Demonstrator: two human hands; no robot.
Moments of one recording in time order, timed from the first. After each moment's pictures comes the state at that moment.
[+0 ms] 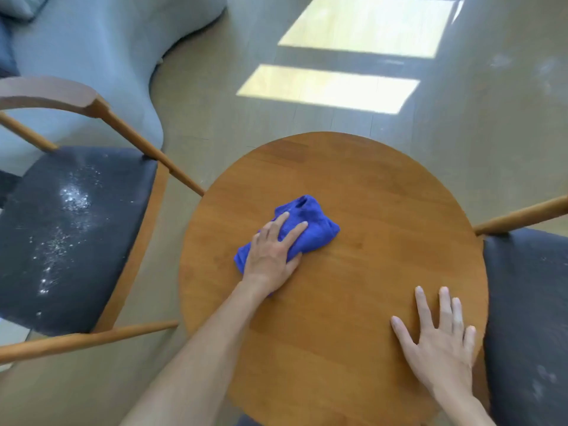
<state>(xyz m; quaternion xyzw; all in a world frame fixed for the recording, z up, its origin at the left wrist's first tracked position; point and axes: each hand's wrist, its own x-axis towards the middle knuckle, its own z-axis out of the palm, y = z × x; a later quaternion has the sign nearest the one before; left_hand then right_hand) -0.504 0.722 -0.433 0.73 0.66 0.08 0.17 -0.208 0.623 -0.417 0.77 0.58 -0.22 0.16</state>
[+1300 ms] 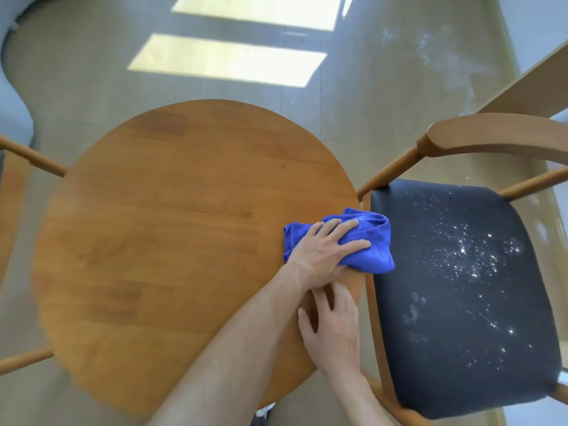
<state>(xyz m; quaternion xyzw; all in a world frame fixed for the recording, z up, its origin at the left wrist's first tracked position) -0.243 0.710 -0.439 0.90 0.36 0.02 0.23 -0.184 0.566 -0.442 0.75 0.63 -0.17 -0.12</state>
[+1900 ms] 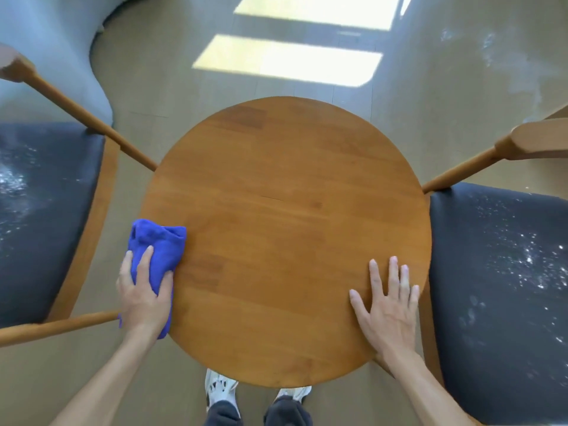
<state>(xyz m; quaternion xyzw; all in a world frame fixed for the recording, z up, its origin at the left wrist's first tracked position) -0.596 0.585 -0.432 0.45 0.86 0.17 0.18 -0.200 0.573 -0.443 0.76 0.63 -0.15 0.04</state>
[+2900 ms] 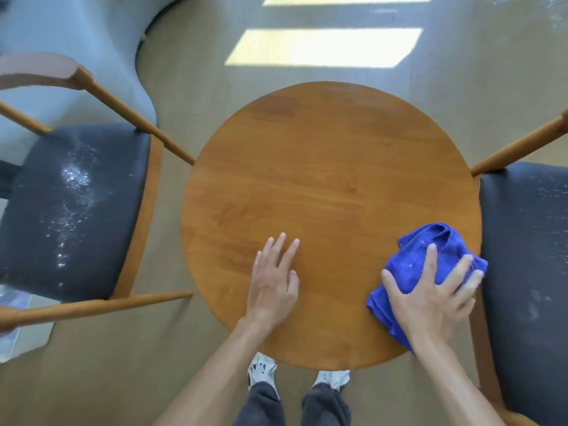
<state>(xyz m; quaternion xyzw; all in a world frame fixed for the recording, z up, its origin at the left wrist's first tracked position) -0.469 0.587 -0.411 0.64 0.70 0.10 0.29 -0.228 0.573 -0.438 0.85 0.50 -0.10 -0.09</state>
